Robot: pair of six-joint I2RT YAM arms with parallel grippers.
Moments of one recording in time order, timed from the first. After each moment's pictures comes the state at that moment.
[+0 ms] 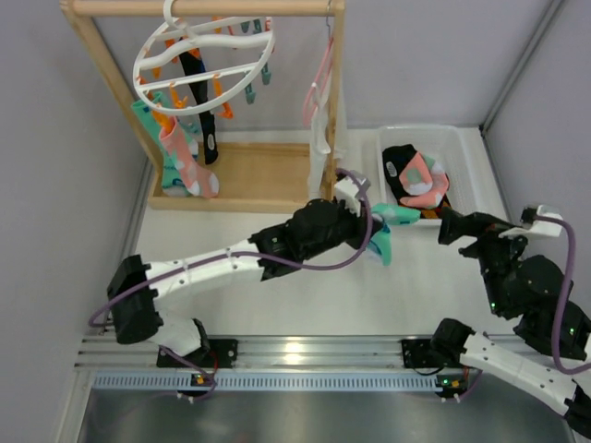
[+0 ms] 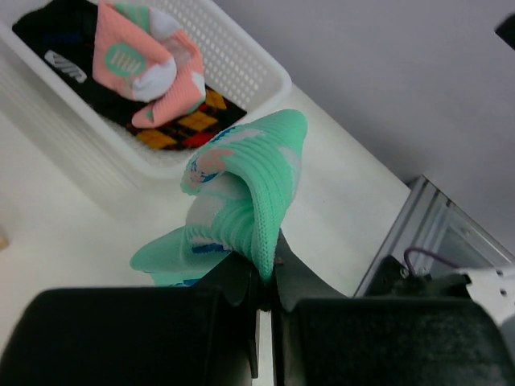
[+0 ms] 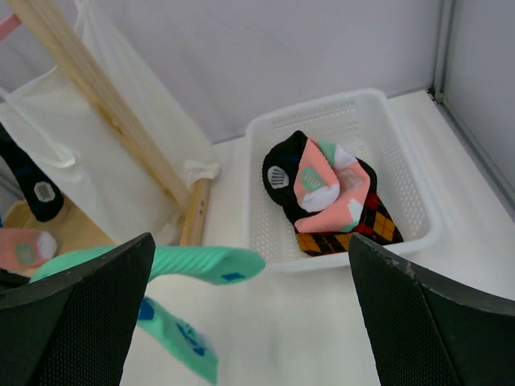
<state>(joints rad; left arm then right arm) -1.13 1.42 1.15 0.10 -0.12 -0.43 0.95 0.36 0.92 -0.51 0.93 0.26</state>
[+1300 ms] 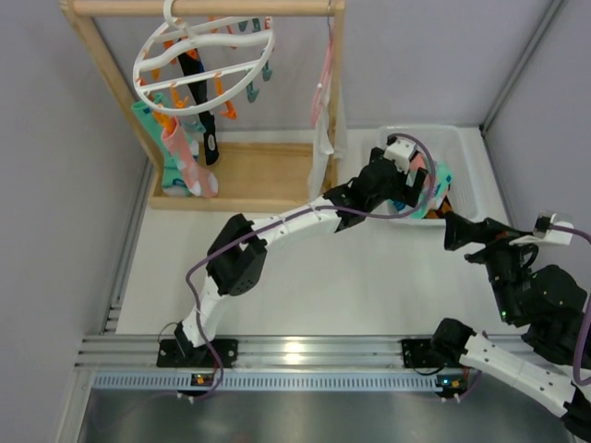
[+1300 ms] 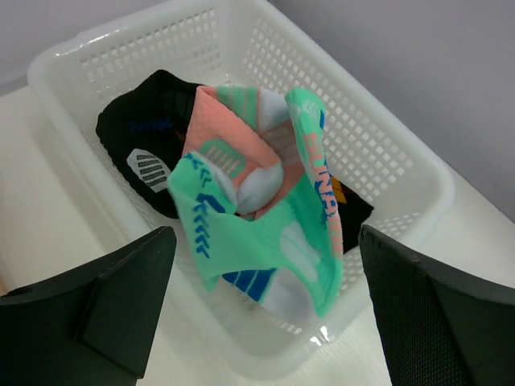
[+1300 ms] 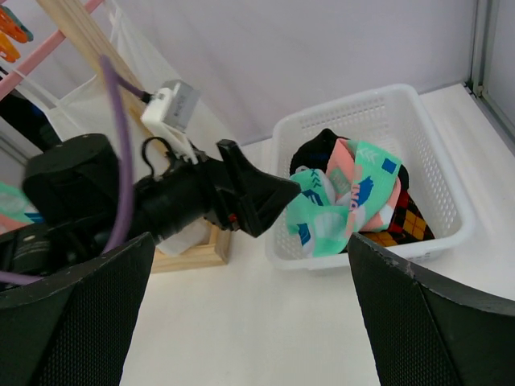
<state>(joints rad) -0.98 2.20 1.91 0.09 -0.21 -0.23 0.95 0.27 0.91 -0.53 0.89 0.32</state>
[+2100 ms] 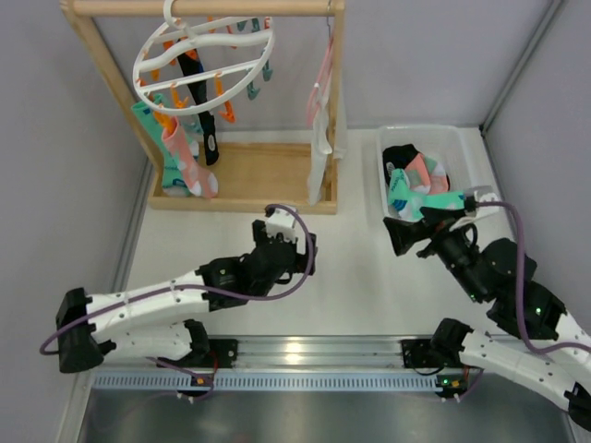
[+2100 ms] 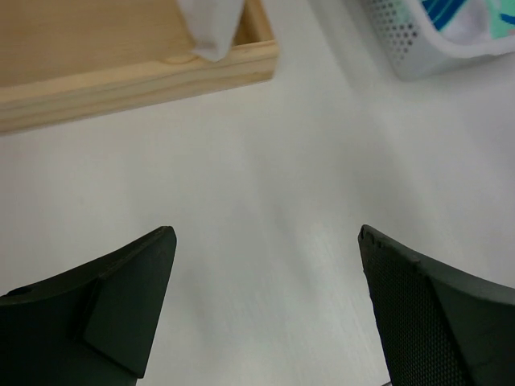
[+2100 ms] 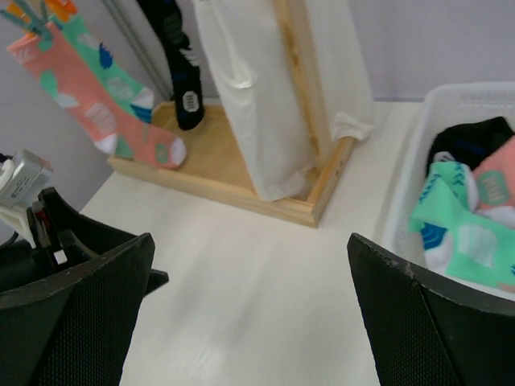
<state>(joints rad) -1.17 1.10 0.84 -0.23 -0.65 -0.50 0.95 0.47 0.89 -0.40 0.51 0.30</state>
